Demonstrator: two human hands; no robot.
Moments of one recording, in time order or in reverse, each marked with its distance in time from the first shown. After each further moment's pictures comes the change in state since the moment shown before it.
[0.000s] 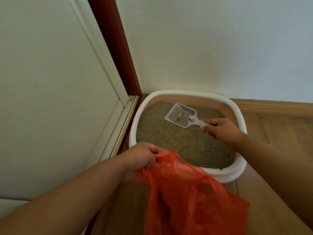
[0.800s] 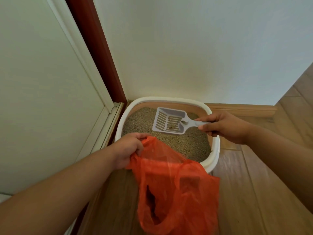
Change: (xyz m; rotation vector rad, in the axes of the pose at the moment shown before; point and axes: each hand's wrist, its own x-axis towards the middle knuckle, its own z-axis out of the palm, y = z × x) left_hand 0.000 0.024 0.015 -0.105 0.070 0.106; right_hand -0.079 -0.044 -0.073 0.083 -0.238 -0.116
